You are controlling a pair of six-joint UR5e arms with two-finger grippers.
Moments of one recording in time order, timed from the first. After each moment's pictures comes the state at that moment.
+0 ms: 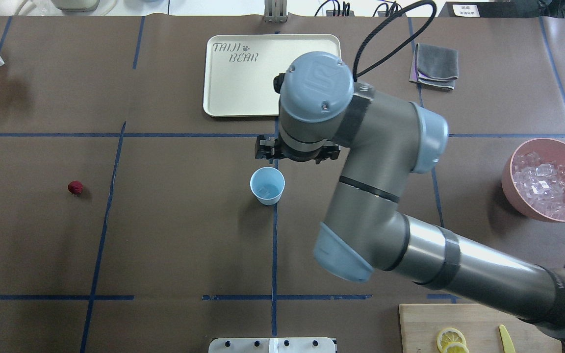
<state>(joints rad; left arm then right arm) -1.62 -1.63 -1.55 -1.54 -2.41 0.03 0.58 -0.84 1.85 -1.77 1.83 1.17</state>
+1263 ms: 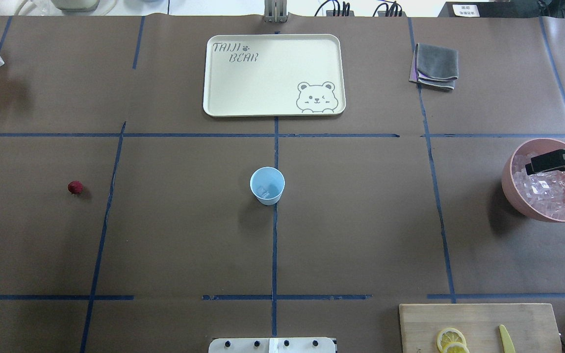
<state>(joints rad) -1.62 -1.63 -1.59 -1.54 -2.42 0.02 1.05 -1.77 2.06 -1.23 2.15 0.70</state>
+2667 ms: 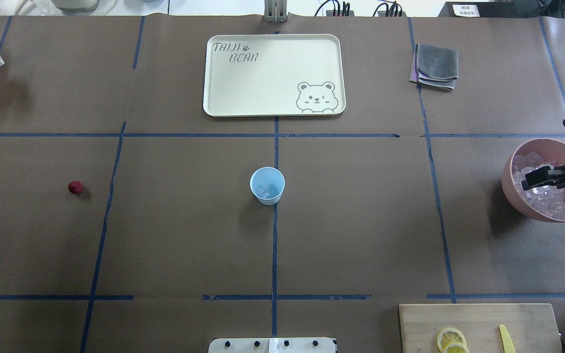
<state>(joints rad) -1.62 -1.63 -1.59 -1.54 -2.43 0.02 1.01 -1.75 1.84 -1.08 2.18 0.73</state>
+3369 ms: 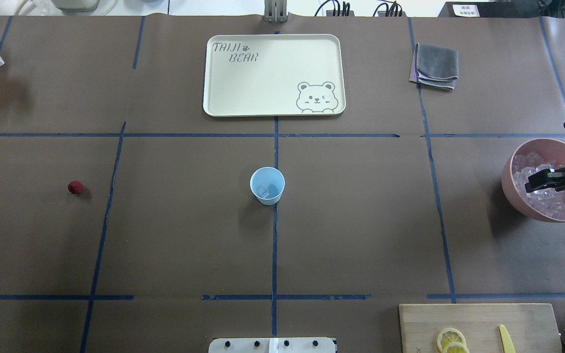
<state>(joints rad) -1.62 -1.63 -1.59 -1.54 -2.43 0.02 1.01 -1.75 1.82 -1.08 2.18 0.73</state>
